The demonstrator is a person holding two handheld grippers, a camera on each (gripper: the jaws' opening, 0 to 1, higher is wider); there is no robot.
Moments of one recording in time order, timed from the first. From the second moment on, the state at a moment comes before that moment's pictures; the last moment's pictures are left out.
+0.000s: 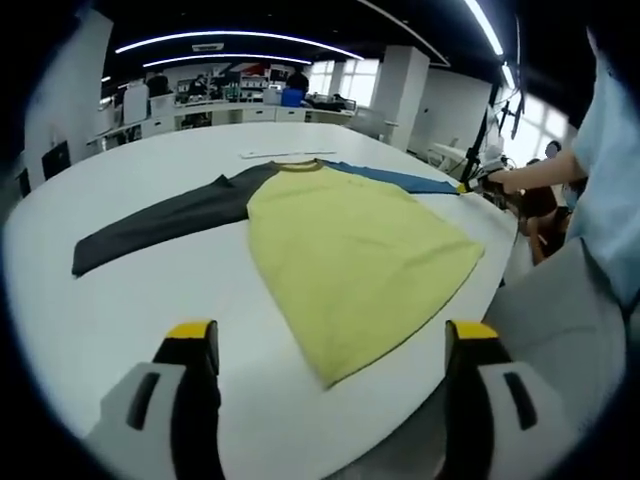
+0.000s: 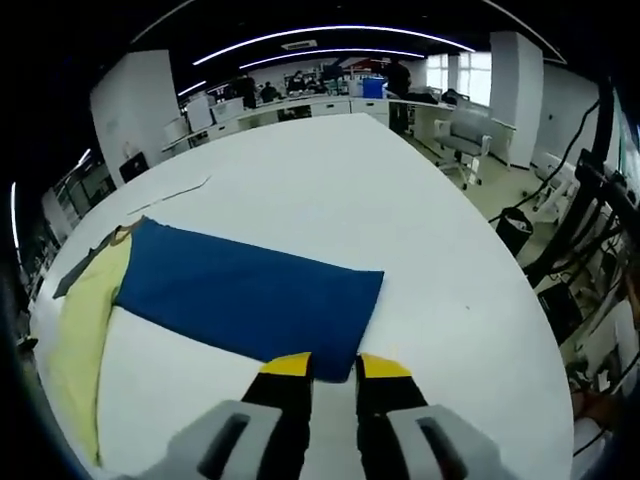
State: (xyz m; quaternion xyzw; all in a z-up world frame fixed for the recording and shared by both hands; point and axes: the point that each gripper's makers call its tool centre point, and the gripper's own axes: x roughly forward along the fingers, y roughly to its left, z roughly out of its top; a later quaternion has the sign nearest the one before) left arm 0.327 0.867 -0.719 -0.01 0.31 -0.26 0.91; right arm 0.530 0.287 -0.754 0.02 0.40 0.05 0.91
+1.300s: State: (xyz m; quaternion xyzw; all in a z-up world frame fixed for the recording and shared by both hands) left arm 0.332 0.858 -0.707 -0.01 0.28 -0.28 0.92; right arm 0.581 0.464 -0.653 0.16 0.29 0.23 0.92
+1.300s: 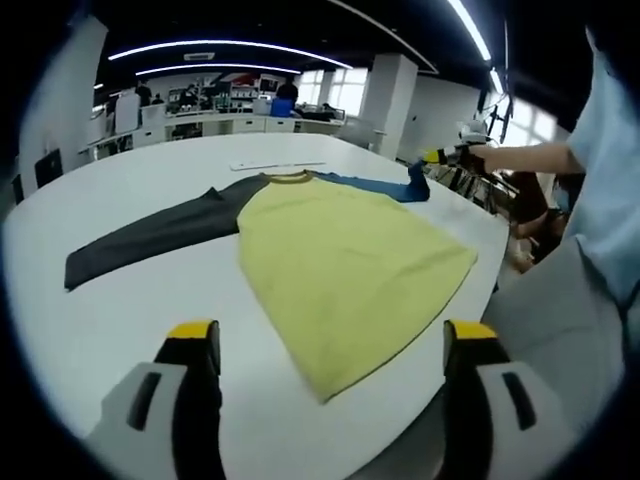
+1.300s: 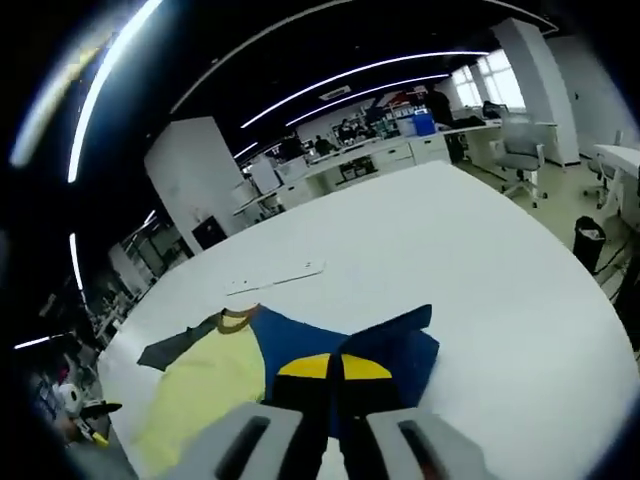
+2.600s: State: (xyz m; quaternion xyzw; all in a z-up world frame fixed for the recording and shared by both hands) left arm 0.340 0.866 -0.702 0.00 0.25 -0.27 0.93; right arm 0.609 0.699 -0.624 0.20 0.26 0.43 0.84
